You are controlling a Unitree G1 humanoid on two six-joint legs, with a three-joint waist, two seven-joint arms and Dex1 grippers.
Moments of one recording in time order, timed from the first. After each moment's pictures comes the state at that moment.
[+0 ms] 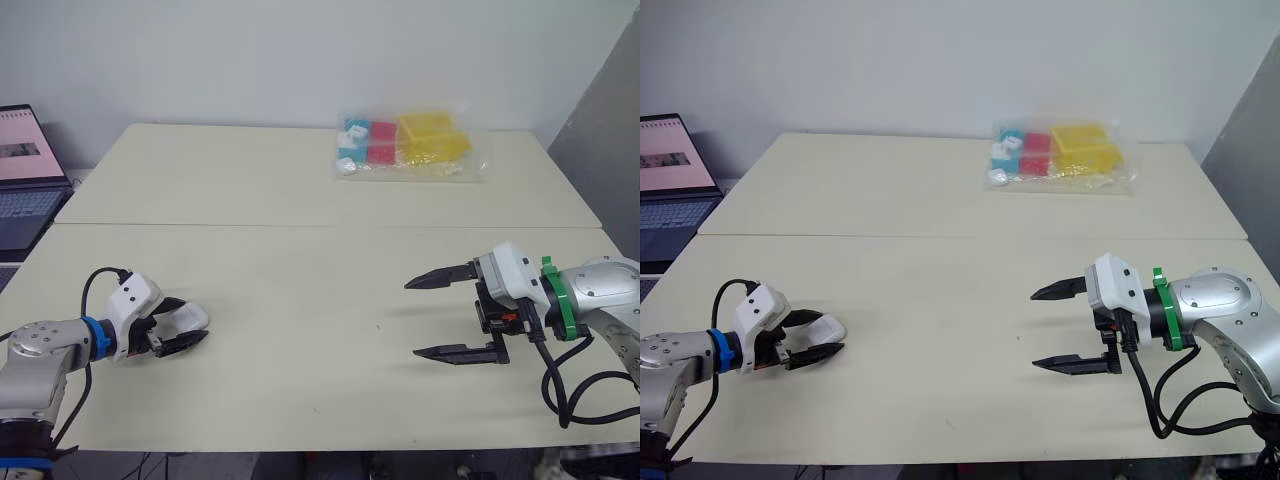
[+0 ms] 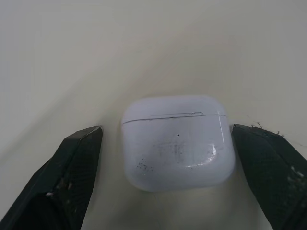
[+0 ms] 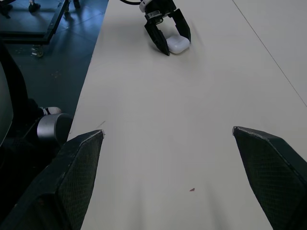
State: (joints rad) left arm -0.08 0.92 0.19 0.25 -0.27 0.22 -1.13; right arm -0.31 -0.96 -0.01 -0.56 0.66 0.55 1.18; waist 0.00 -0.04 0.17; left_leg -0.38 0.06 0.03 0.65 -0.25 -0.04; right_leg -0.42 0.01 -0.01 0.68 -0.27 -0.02
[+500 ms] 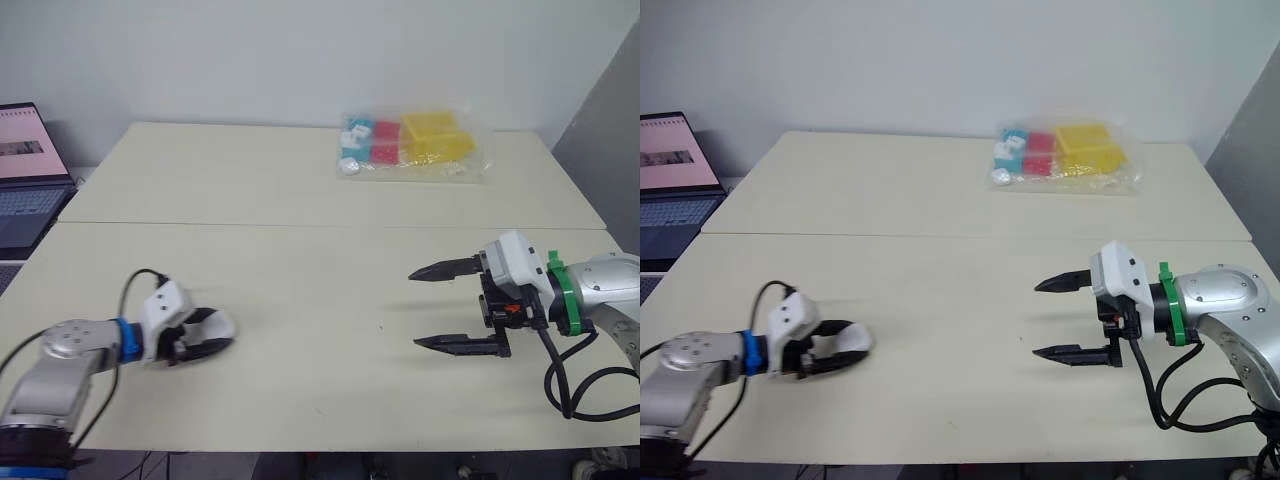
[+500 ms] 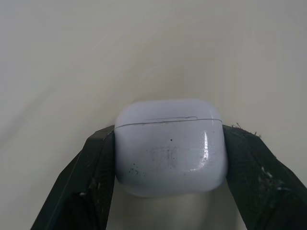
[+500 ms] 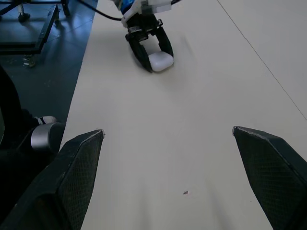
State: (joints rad) left arm -0.06 0.82 0.07 -0.01 -0.30 0.25 -1.16; right arm -0.29 -0.96 -0.08 -0.58 0.74 0.67 1.09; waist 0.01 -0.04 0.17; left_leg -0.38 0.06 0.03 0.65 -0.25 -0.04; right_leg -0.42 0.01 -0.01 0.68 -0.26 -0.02
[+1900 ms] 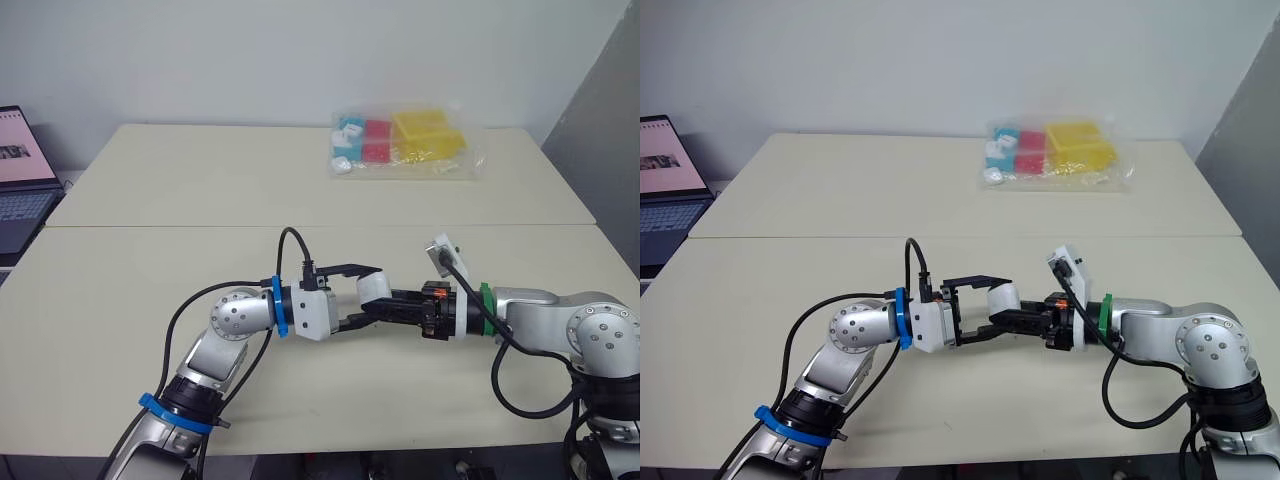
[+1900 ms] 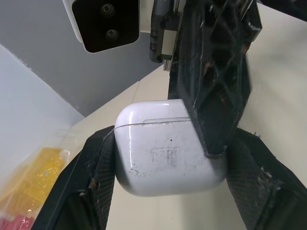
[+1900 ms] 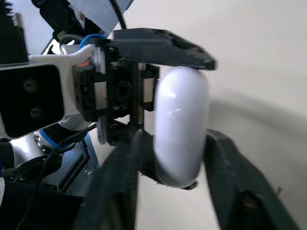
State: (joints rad) left arm -0.37 0.43 -0.28 -0.03 -0.07 -0.44 -0.95; right arm -0.42 -0.63 -0.01 -0.38 1.52 1.23 0.12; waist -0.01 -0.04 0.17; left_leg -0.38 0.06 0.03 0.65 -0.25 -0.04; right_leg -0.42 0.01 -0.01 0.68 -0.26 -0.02
